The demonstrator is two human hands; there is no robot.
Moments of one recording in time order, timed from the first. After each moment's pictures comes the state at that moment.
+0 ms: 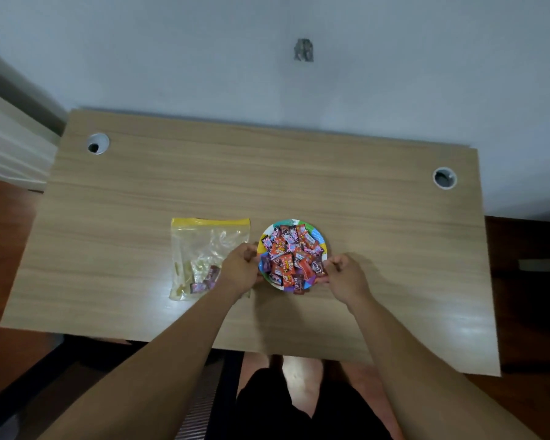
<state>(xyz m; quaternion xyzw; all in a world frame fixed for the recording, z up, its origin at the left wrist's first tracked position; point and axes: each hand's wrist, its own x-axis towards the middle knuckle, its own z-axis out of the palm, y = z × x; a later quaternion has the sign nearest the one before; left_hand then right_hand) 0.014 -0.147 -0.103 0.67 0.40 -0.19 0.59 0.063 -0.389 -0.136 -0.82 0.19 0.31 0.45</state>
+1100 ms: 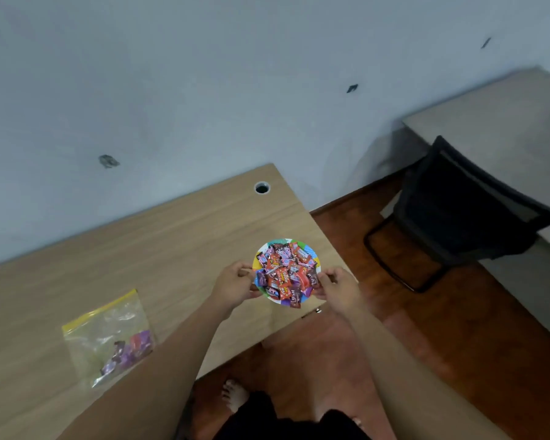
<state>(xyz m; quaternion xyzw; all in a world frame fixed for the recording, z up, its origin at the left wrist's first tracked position) -0.007 -0.381 0.012 0.74 0.12 -0.30 0.58 -0.097 -0.623 0.017 -0.75 0.33 0.06 0.56</state>
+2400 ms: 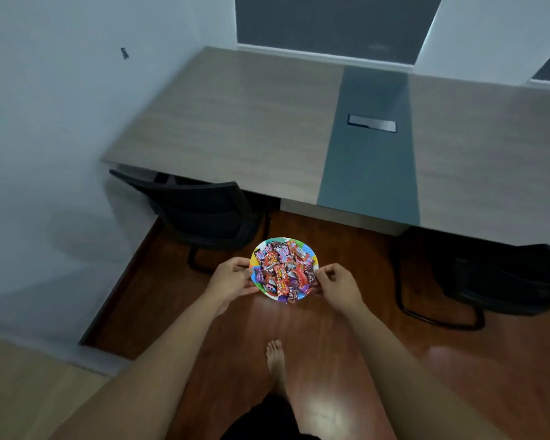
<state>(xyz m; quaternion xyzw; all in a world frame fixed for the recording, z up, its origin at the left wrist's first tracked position) -0.253 -1.039 0.066 0.73 -0.18 -0.51 0.43 -0.488 -1.138 0.053 -0.59 0.60 -0.17 0.51</state>
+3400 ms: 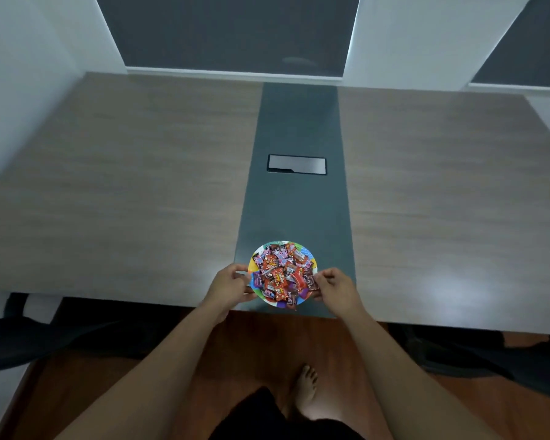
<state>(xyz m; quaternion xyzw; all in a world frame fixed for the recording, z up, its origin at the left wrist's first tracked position) -0.352 -1.547 0.036 0.72 -0.24 -0.55 0.34 -0.607 -1.606 0.003 -0.50 0.65 -0.23 0.53</state>
